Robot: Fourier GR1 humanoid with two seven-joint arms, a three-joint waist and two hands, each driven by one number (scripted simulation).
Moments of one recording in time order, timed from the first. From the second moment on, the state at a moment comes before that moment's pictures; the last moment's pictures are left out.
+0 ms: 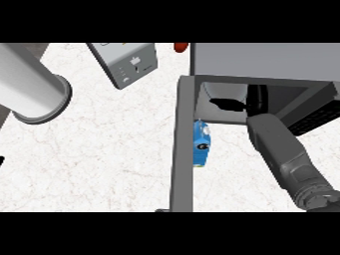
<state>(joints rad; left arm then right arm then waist) 0.28 0.07 0.48 -1.80 0.23 -0.61 -0.26 -0.93 -0.13 -0.10 -0.13 0.04 -0.65 -0.80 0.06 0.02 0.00</state>
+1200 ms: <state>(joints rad) 0.36 0.02 0.28 -1.92 0.22 -0.76 -0.18 -0.48 -0.01 -0.02 -0.47 -0.10 -0.17 -0.97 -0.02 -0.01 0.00</state>
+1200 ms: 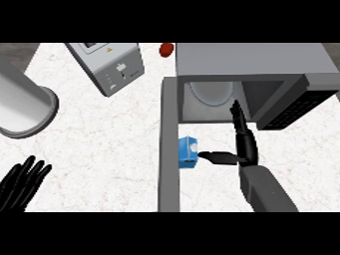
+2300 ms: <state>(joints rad) 0.01 0.00 -0.13 -1.69 -0.16 -0.49 -0.17 0.25 -0.16 0.03 -1.47 -0.28 0.01 -0.72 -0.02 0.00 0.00</state>
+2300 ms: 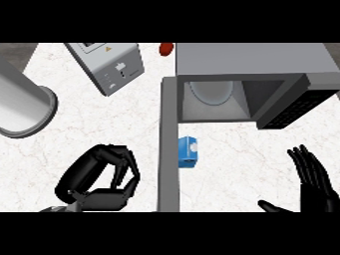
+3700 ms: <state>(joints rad) -0.63 0.01 -0.88 -1.03 0.22 0.22 -0.16 0.26 -0.36 -0.03 -1.89 -0.42 0.18 -0.49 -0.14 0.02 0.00</state>
